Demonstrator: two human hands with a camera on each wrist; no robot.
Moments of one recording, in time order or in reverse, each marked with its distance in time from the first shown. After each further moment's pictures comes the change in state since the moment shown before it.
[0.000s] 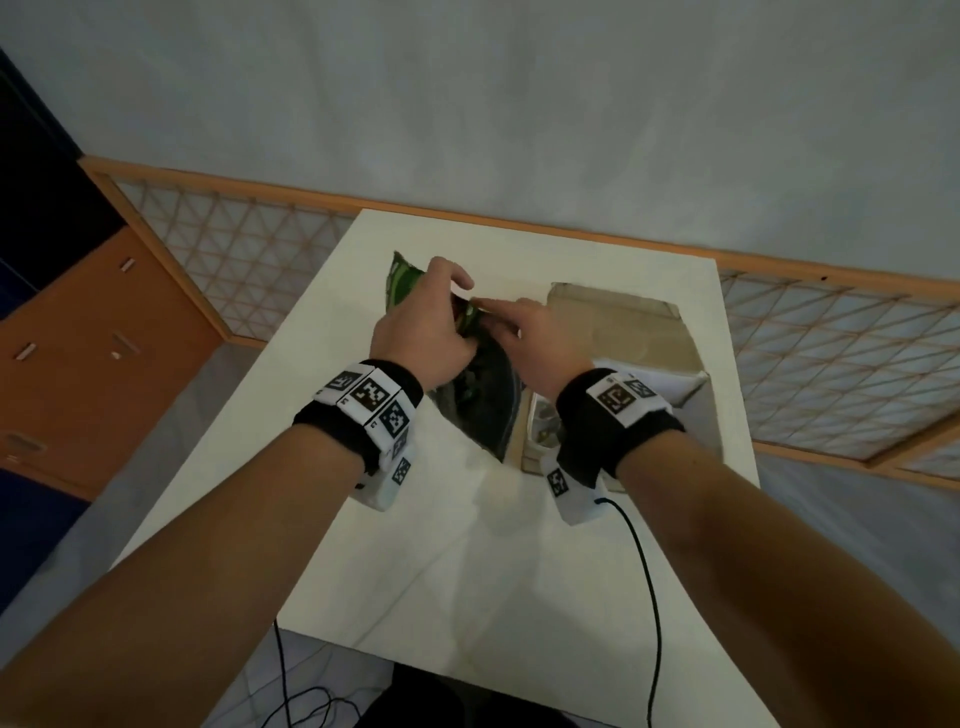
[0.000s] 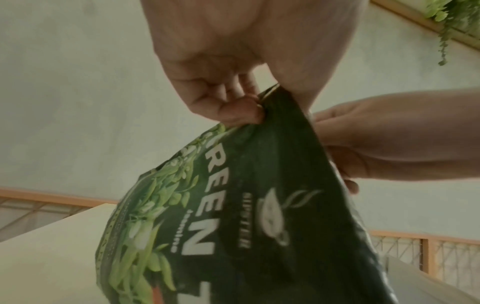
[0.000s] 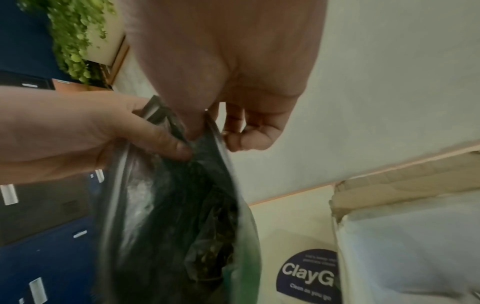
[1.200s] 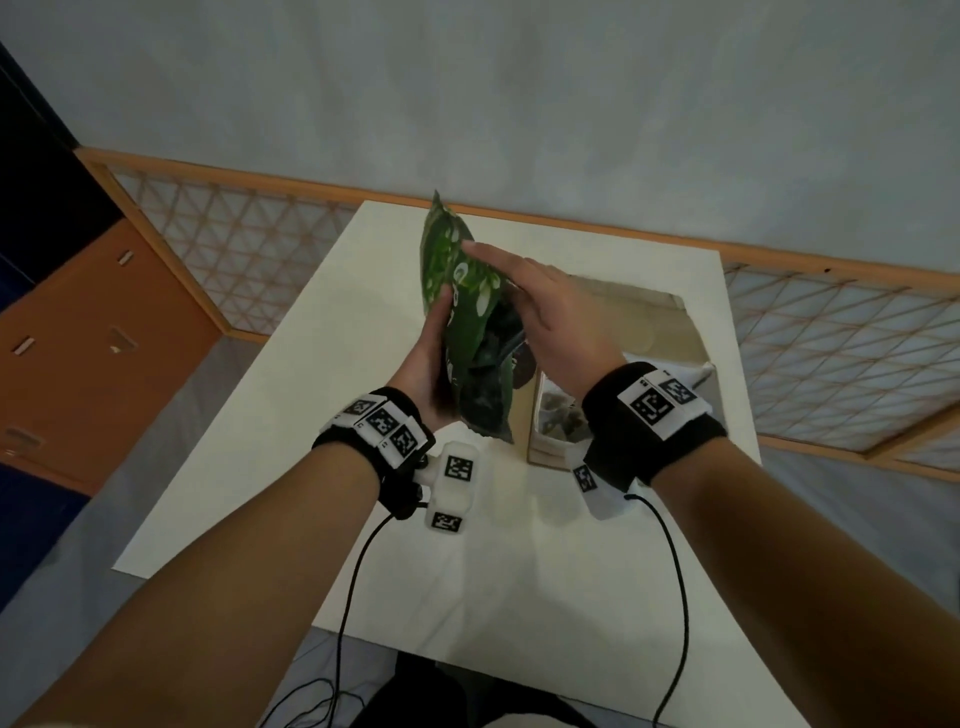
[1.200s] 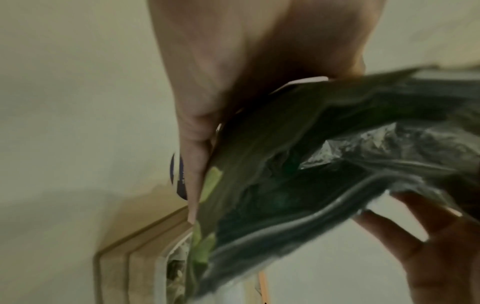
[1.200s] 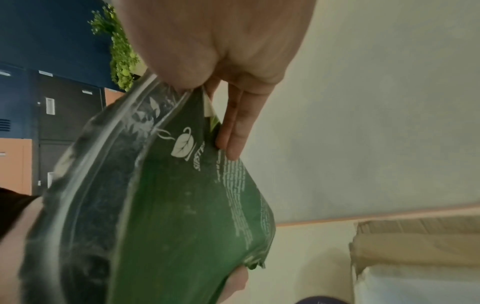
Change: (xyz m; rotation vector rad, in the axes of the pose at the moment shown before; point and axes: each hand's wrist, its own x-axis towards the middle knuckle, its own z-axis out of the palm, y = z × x) left_hand -0.016 -0.023 0.036 -1.591 -0.509 -0.444; right_hand -0.028 -0.032 -0.025 0.031 0.163 -0.244
